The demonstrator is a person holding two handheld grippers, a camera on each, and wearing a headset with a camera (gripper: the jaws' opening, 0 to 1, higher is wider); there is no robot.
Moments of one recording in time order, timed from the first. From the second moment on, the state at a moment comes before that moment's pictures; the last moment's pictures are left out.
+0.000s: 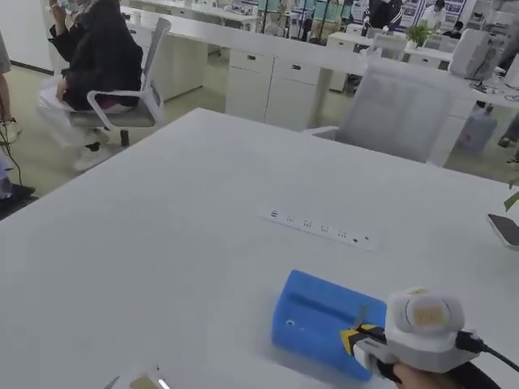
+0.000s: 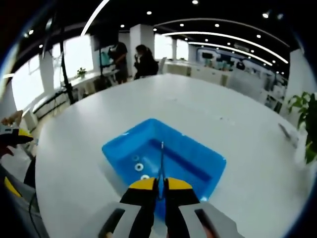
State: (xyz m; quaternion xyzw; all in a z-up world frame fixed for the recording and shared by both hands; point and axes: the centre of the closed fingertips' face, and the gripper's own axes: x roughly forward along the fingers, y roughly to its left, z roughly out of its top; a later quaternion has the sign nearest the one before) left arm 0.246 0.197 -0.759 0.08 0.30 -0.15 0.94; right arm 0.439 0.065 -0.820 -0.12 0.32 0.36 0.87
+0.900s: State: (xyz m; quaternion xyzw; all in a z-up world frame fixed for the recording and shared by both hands) left arm 0.317 0.131 -0.644 0.12 0.22 -0.38 0.89; right arm 0.367 0.067 -0.712 -0.27 0.23 0.49 0.80
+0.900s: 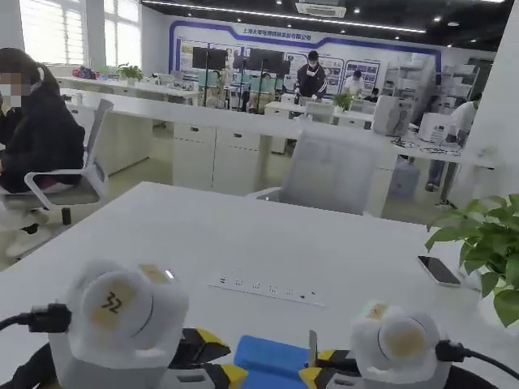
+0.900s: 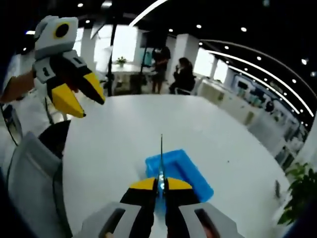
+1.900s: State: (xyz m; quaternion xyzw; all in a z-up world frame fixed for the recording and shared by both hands) left arm 0.259 0.051 -0.748 0.33 0.27 -0.56 0.71; right arm 0.260 0.048 -0.800 -0.43 0.34 0.60 0.59
